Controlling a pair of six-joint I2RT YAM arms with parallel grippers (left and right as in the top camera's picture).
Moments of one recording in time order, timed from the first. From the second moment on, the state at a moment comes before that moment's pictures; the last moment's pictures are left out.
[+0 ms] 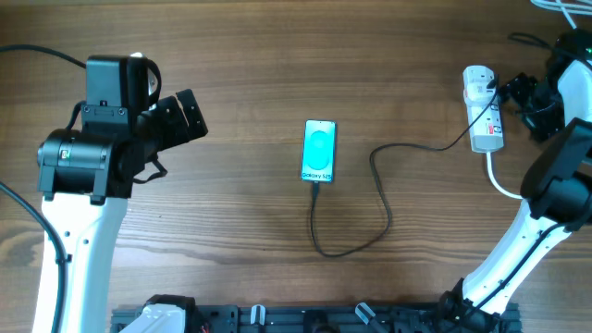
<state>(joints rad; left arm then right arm) -0.11 1.28 1.50 -1.18 -0.11 -0.39 -0.44 2.28 1.86 -1.02 0.03 0.53</state>
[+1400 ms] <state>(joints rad) -0.11 1.28 1.50 -1.18 -0.11 -0.39 -0.46 2.22 1.78 -1.13 -0.09 0.48</state>
